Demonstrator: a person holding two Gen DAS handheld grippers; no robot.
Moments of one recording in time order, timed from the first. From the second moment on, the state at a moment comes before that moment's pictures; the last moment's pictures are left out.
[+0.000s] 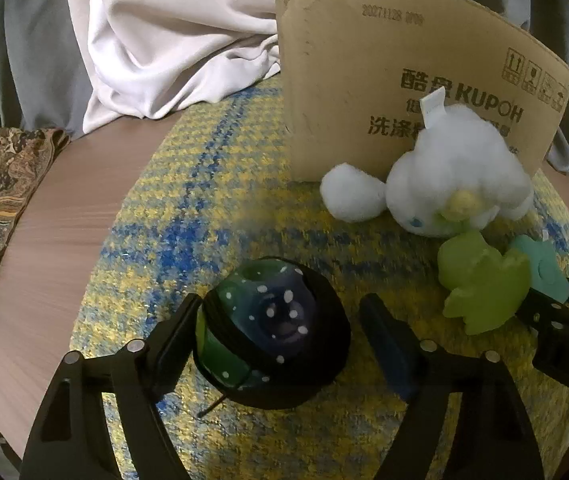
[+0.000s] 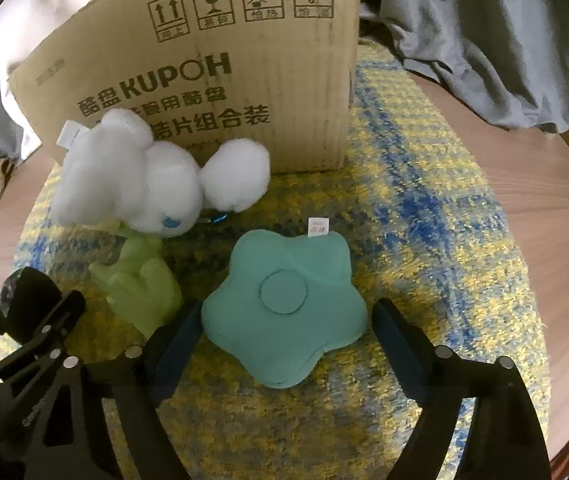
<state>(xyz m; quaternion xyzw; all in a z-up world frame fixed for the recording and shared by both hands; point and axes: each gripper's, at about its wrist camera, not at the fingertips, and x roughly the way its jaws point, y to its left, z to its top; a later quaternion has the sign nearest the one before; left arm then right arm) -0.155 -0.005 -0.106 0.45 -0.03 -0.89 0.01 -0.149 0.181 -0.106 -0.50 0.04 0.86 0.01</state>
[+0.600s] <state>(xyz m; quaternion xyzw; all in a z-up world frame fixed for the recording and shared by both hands) -0.148 -0.004 -0.098 0.44 -0.04 -0.90 0.01 -0.134 0.175 -0.099 -0.49 0.05 0.87 0.01</state>
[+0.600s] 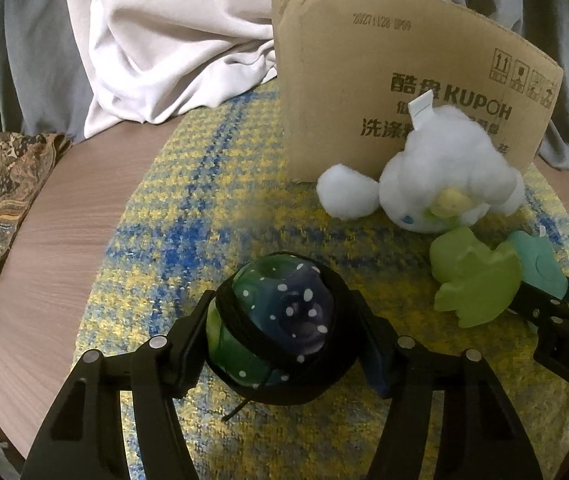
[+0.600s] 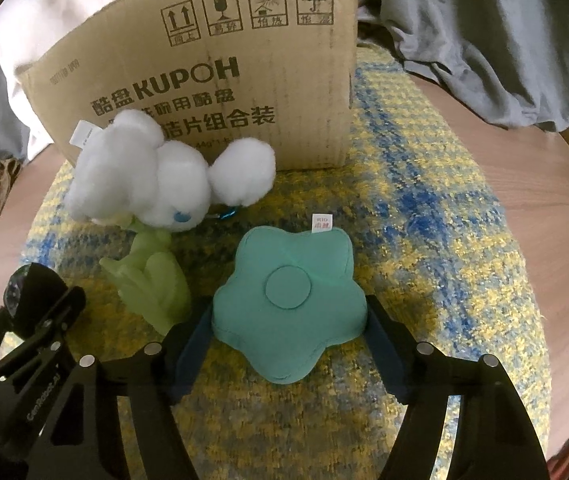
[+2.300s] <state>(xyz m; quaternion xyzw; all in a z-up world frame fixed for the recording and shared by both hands) -0.145 0.023 0.042 0.33 -0.03 -0.94 -0.04 -0.118 0.200 0.047 -0.38 0.05 0.93 0.02</state>
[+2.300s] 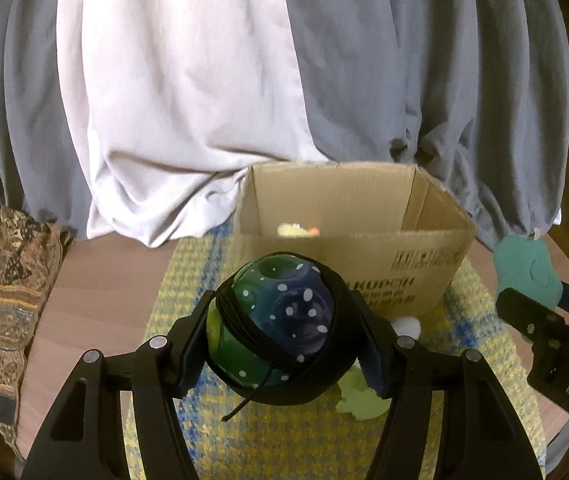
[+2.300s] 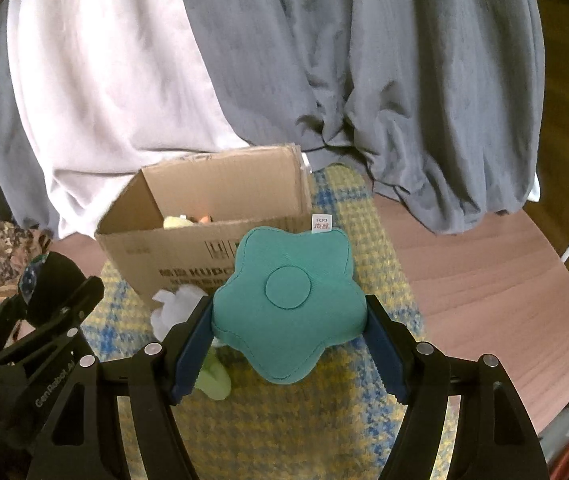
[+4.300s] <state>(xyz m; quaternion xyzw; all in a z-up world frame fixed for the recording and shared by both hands) -0.281 0.036 0.073 0.37 -0.04 -0.92 -0.06 -0.249 0.197 0.087 -0.41 0.04 0.91 0.01</state>
